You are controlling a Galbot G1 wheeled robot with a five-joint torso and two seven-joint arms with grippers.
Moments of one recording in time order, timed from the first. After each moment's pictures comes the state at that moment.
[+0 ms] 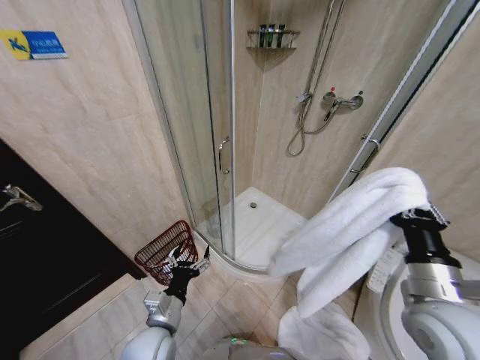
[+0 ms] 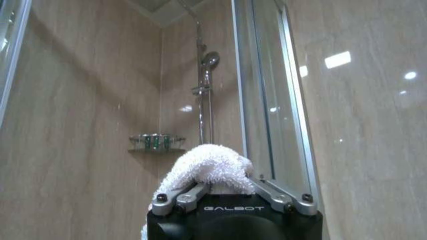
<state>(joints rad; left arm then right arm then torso) 1.85 -1.59 -0.52 -2.34 -0.06 0.15 0.10 -1.68 1.12 0.97 2.50 0.61 0.08 0.25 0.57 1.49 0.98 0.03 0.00</state>
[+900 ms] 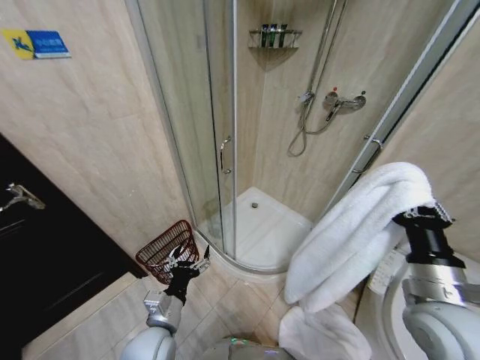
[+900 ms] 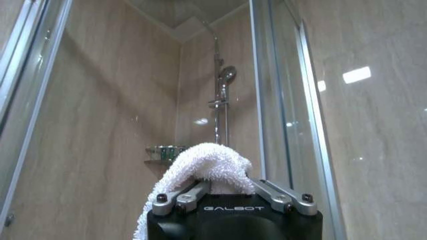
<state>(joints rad) 1.85 -1.59 -0.52 -2.34 -0.06 0.15 0.10 -1.69 1.13 1.01 2.50 0.58 0.13 0.20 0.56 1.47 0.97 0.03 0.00</state>
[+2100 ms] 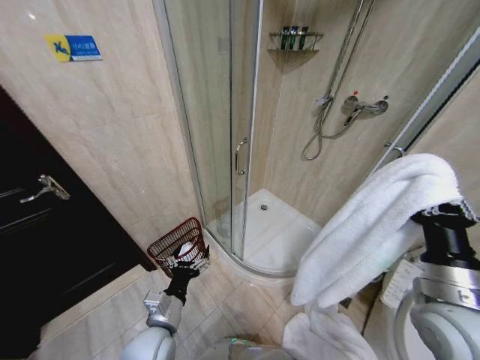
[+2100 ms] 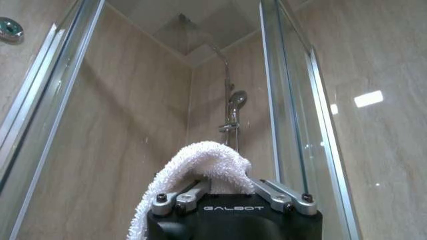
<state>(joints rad) 1.85 -1.59 -0.52 -2.34 -0.06 0.15 0.10 -1.68 1.14 1.04 2.50 0.56 0.20 0.19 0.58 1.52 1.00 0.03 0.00</state>
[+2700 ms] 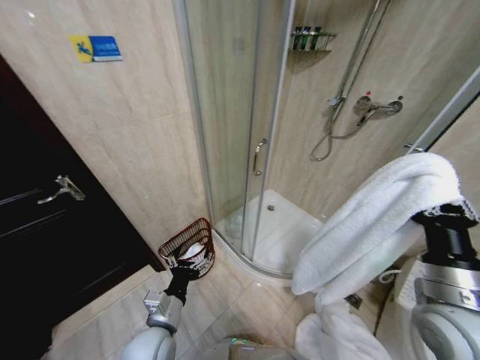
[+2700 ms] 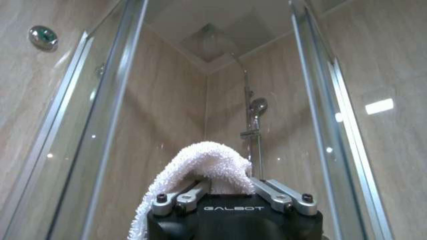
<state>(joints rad) 1.85 -1.59 -0.52 -2.34 -0.06 0.15 0.10 -1.69 1.14 1.06 2.50 0.56 0.21 0.19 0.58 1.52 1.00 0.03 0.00</state>
